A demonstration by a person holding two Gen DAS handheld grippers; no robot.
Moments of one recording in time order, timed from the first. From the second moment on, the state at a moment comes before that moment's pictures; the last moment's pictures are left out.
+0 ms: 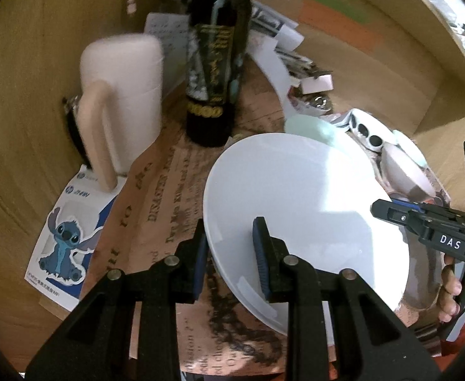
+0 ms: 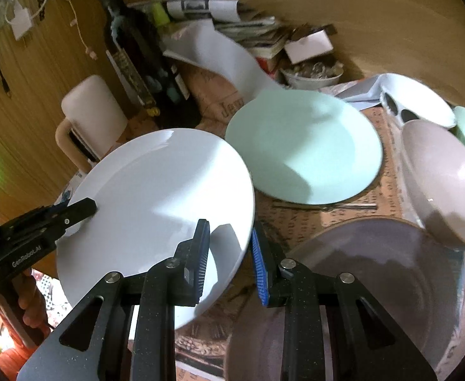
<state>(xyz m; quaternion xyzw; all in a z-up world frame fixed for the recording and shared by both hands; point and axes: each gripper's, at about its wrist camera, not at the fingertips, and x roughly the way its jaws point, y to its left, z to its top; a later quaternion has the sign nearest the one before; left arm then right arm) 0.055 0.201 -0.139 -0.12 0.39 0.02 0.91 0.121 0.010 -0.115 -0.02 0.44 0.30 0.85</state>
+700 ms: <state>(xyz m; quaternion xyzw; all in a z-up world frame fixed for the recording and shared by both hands) 0.067 0.113 -0.116 -0.08 0.38 -0.03 0.92 0.101 -0.083 -0.095 0.01 0.41 0.26 0.88</state>
